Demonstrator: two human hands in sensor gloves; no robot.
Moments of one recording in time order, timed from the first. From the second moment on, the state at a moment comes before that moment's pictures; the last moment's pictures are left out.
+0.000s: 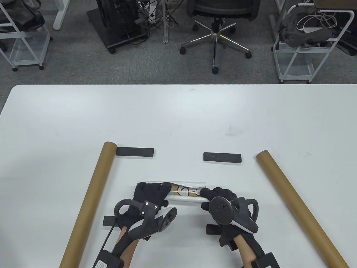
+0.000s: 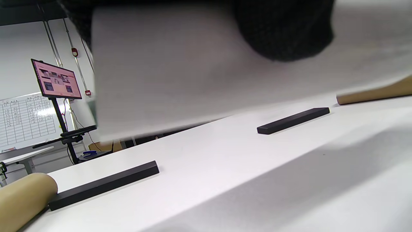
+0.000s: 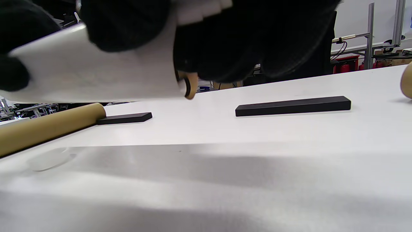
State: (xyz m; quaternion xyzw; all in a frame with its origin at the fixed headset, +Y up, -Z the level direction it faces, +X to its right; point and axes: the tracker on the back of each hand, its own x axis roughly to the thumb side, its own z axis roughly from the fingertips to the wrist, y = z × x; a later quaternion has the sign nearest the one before) left_hand -0.112 -0.689 -0.170 0.10 -0.19 -0.11 0.97; right_hand 0.104 -0.703 -0.171 0.14 0.01 0.98 0.12
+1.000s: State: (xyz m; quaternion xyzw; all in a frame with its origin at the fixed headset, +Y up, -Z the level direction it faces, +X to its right) left_hand -0.111 -0.687 -0.167 0.11 -0.18 -0.14 0.97; right_hand 0.102 -0.703 -0.169 0.14 0.02 0.98 0.13
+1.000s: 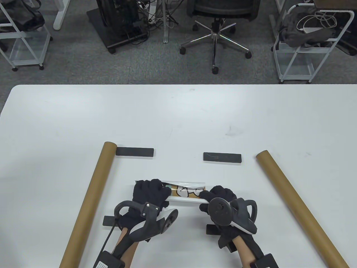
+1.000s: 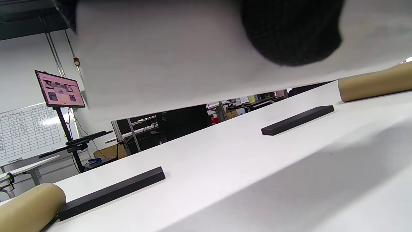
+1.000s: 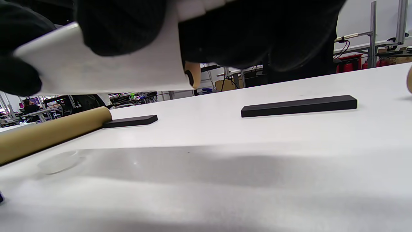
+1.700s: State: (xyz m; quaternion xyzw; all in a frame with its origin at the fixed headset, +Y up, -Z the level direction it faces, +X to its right) left_hand -0.112 -0.689 -0.169 0.07 -0.20 -0.10 0.97; right_hand 0.107 -0.706 -0.171 0.15 0.04 0.98 0.16
